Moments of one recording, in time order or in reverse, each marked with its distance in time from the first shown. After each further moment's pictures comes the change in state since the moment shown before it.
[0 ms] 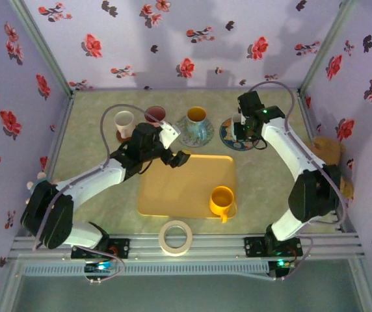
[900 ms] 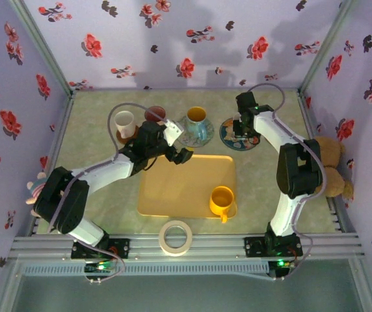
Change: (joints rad) left arm 0.019 0.134 0.018 0.125 0.039 -0.007; right arm -0.067 0.251 0.028 0.208 0.031 0.000
